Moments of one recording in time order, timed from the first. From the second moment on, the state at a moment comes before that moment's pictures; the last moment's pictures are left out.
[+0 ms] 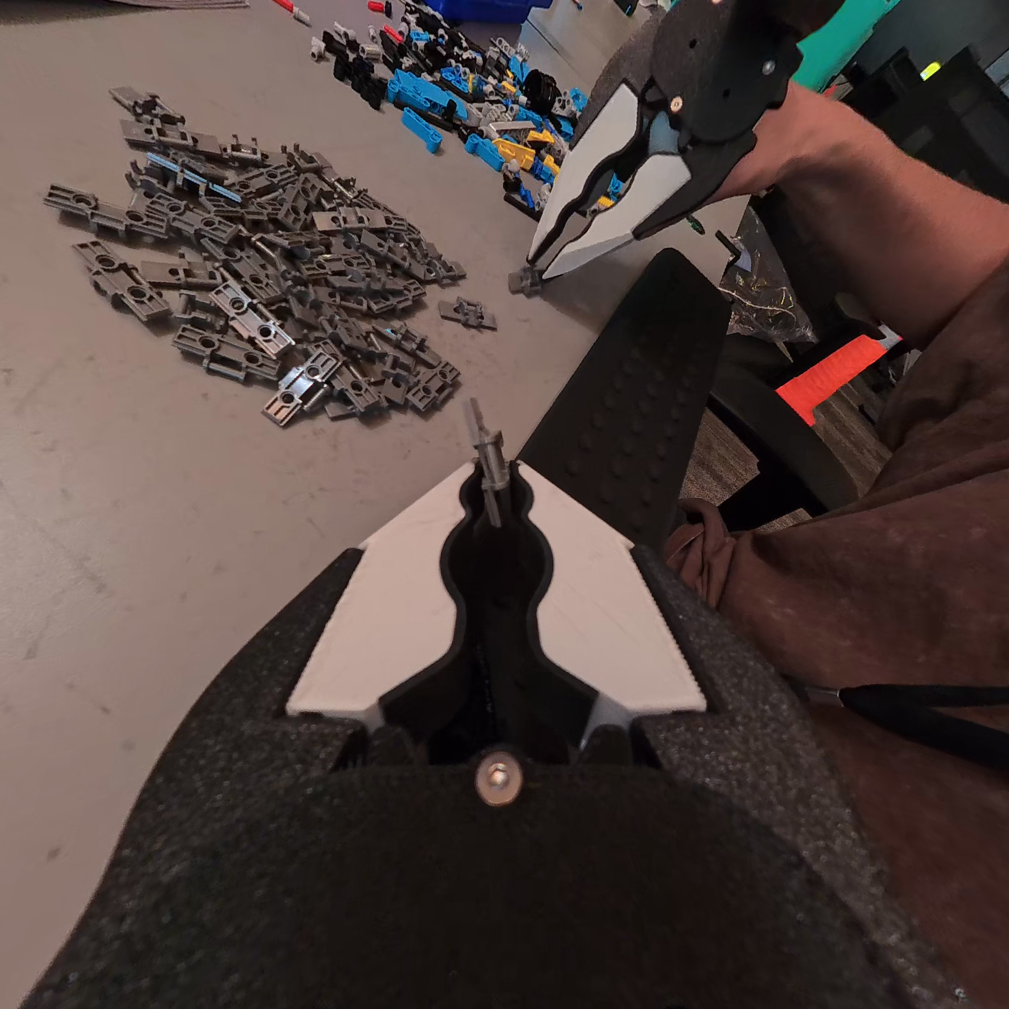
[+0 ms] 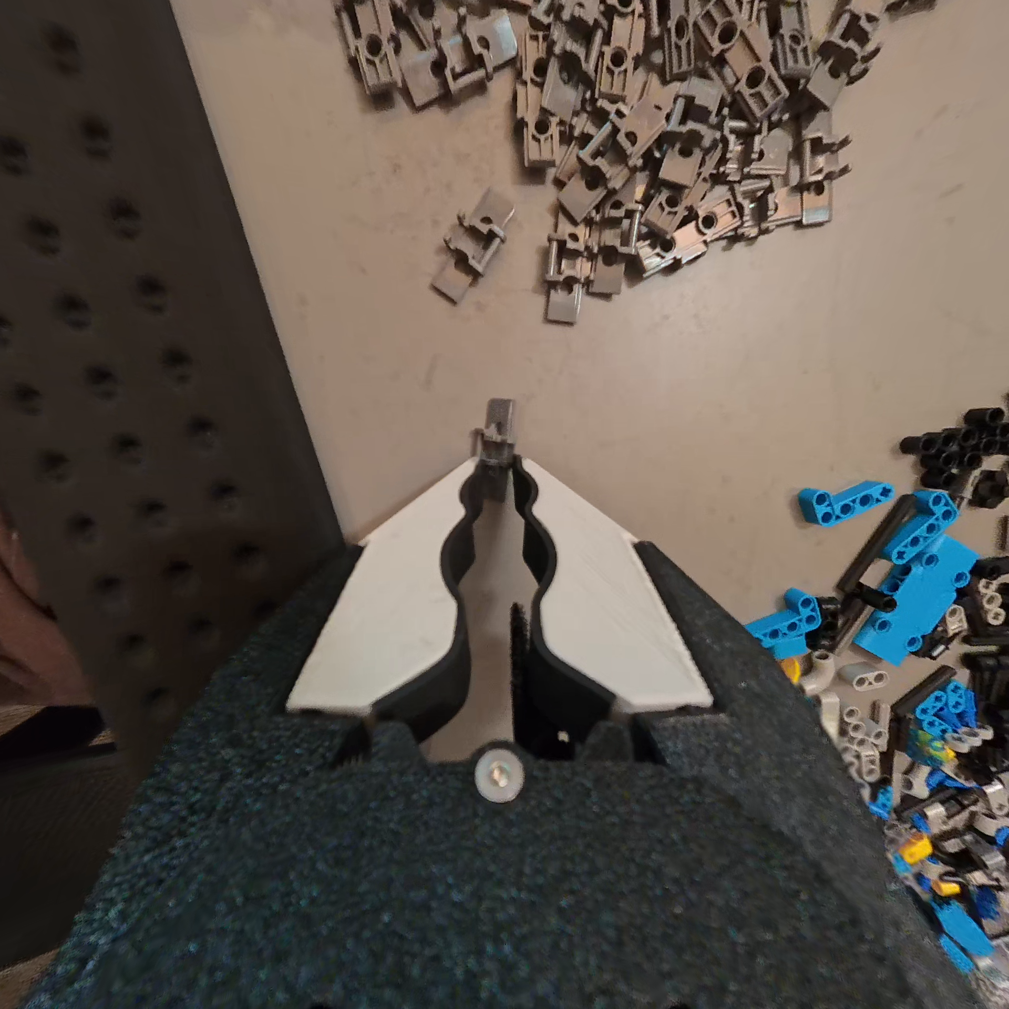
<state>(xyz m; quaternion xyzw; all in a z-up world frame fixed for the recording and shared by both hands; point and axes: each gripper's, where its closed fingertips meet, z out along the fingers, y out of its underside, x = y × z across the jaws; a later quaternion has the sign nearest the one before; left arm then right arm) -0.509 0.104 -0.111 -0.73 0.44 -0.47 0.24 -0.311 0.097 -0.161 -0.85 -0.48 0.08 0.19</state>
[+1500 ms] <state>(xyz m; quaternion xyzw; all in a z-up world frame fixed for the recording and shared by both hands) -0.505 0.094 -0.108 -0.72 0.46 -0.47 0.24 -0.336 0.080 -0.162 -0.82 -0.54 0.02 0.17</state>
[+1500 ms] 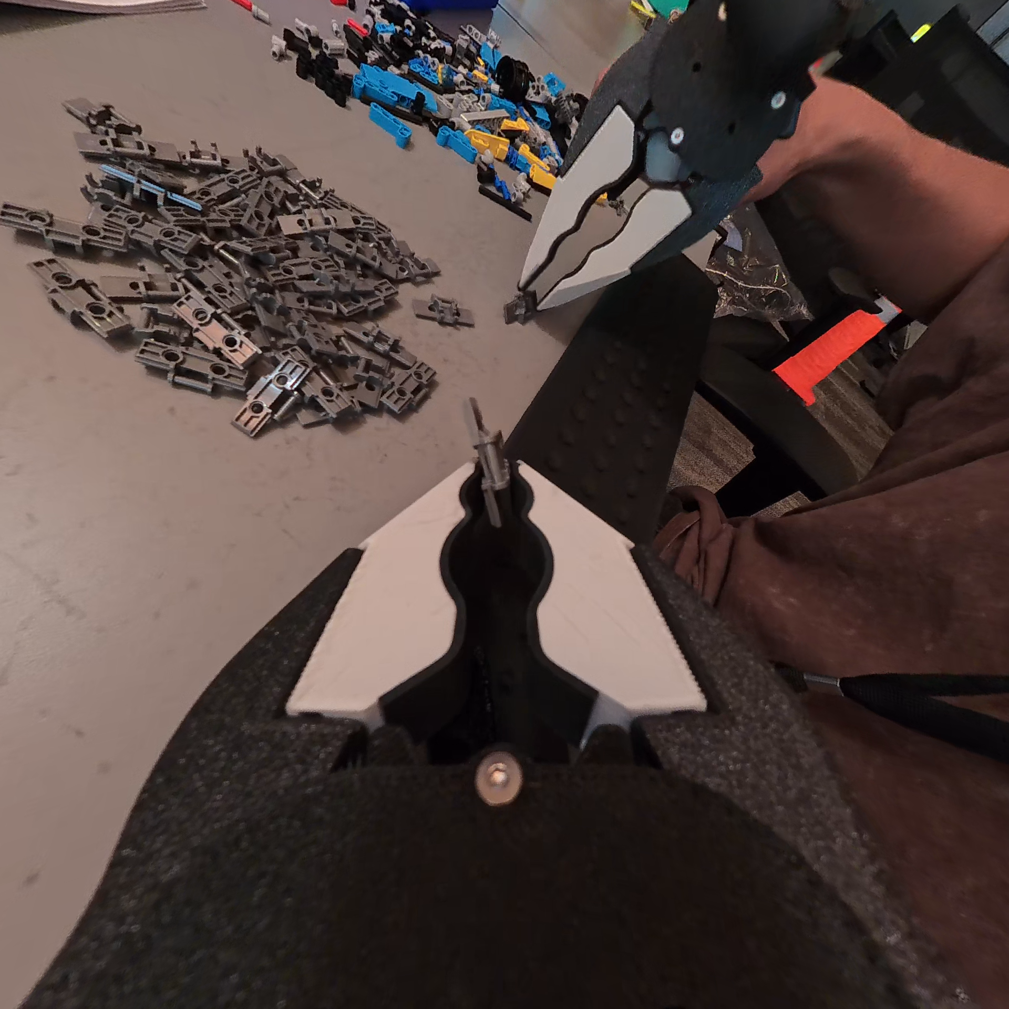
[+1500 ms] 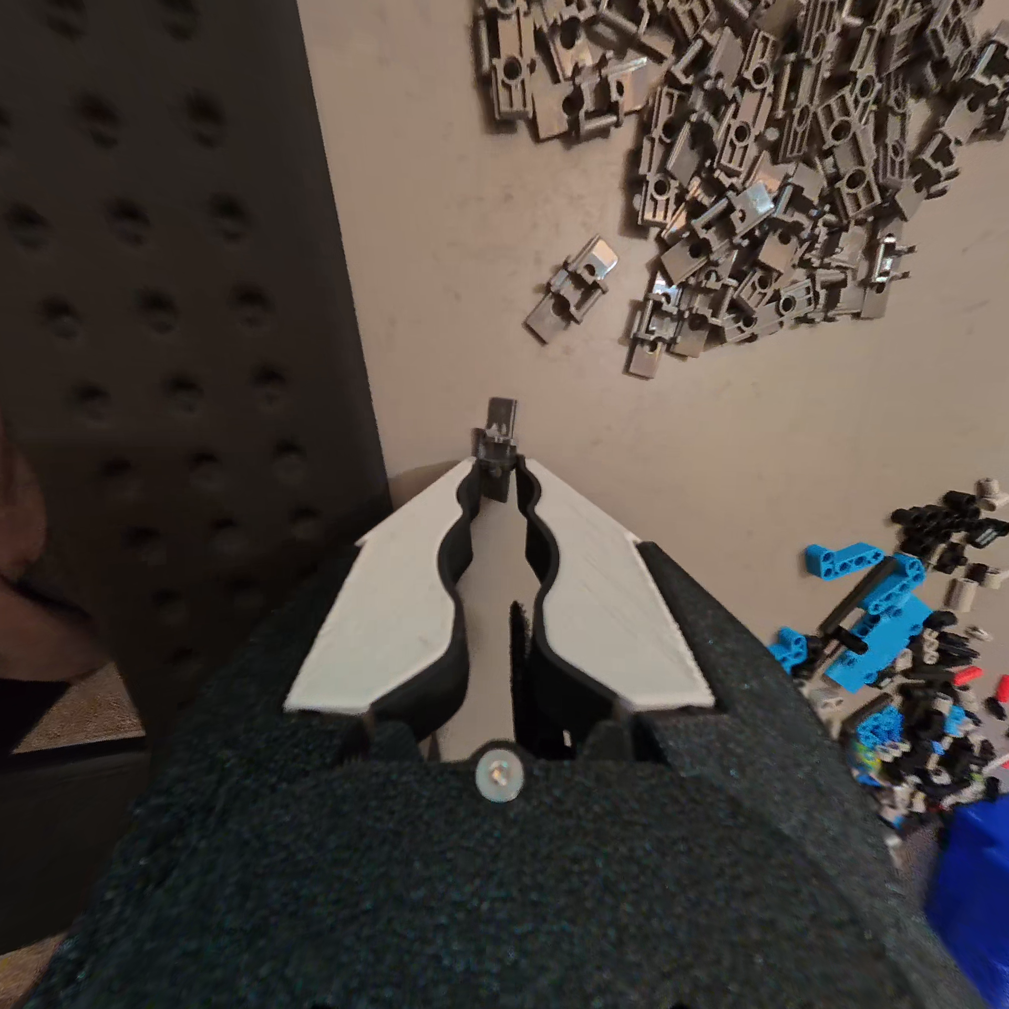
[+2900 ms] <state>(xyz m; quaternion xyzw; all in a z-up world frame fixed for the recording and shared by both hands) -0.505 0.088 -0.108 -0.71 0.46 -0.48 0.23 -0.365 0.077 -0.165 -0.84 -0.46 0.24 0.17</state>
